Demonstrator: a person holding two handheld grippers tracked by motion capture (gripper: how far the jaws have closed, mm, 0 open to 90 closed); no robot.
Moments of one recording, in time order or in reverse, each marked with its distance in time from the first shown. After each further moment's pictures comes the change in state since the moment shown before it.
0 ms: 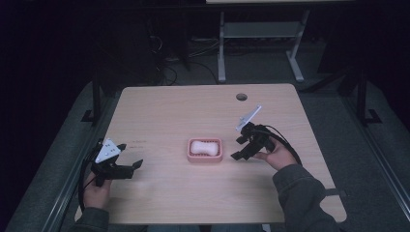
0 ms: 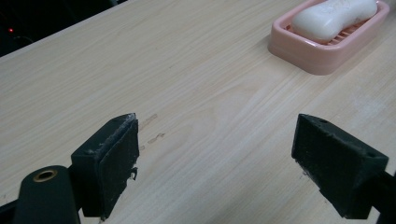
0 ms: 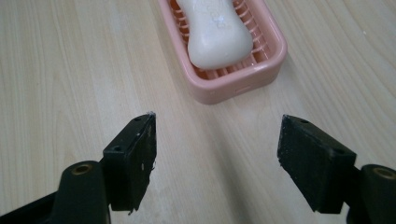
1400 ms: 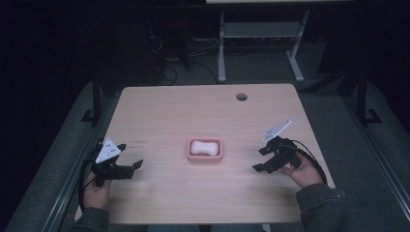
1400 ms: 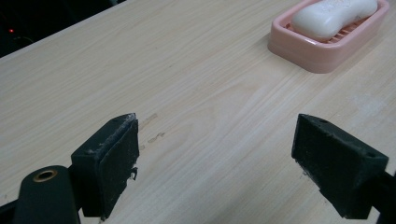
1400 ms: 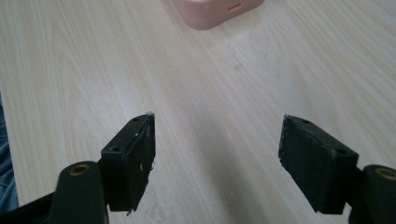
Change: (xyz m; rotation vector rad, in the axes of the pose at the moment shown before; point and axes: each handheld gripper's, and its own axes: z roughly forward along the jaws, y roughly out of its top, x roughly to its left) left arm -0.001 0.000 0.000 -0.005 0.003 0.002; right arm 0.014 -0.072 -0.030 -0.023 -0.051 0.102
